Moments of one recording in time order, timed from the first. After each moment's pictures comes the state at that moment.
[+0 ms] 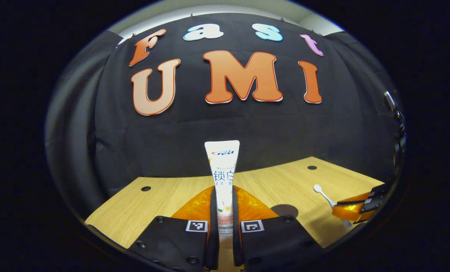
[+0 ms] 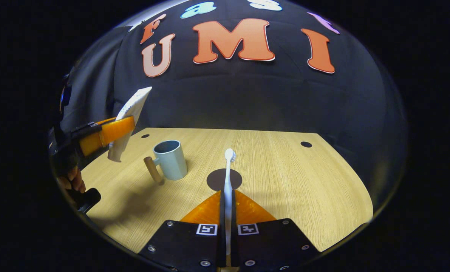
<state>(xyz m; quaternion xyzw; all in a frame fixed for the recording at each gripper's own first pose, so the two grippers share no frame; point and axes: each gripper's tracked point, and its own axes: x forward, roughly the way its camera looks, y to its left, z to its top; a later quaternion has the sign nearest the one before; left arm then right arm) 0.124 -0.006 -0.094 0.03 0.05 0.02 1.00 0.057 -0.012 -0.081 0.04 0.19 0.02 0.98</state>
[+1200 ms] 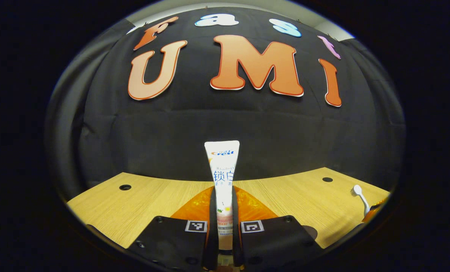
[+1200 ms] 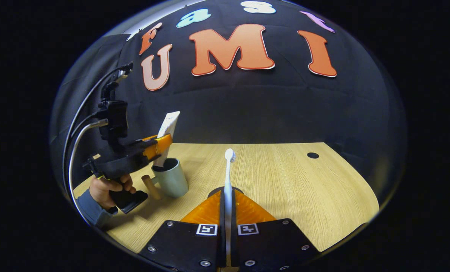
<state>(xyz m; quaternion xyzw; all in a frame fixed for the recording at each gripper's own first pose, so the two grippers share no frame) 0.249 -0.004 -0.152 -0.02 0.07 0.01 1.00 0.091 -0.013 -0.063 0.06 0.13 0.04 0.99</state>
